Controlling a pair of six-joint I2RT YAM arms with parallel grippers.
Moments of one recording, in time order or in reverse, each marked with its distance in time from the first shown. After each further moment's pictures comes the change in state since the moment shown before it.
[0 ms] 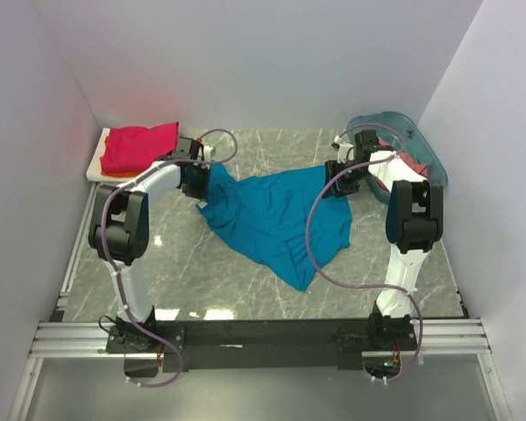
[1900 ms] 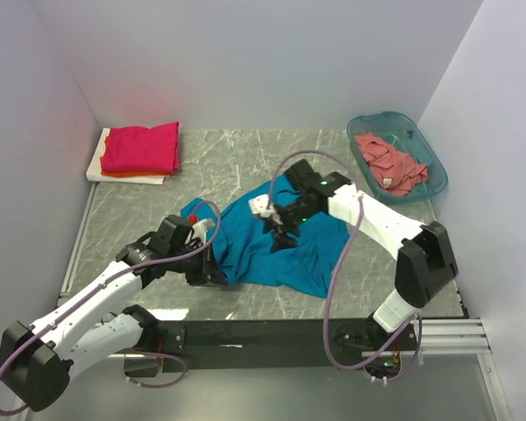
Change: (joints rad) left arm -0.338 -1.039 -0.802 -0.103 0.430 -0.682; right arm 0.580 -0.444 -0.271 -0.159 -0.384 -0.930
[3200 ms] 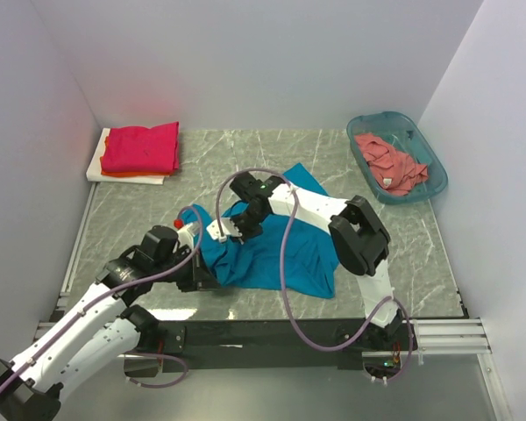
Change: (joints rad) left arm -0.010 -0.232 -0.042 -0.059 -0.059 -0.047; right arm 0.212 0.482 0.353 0.040 0.312 -0.278
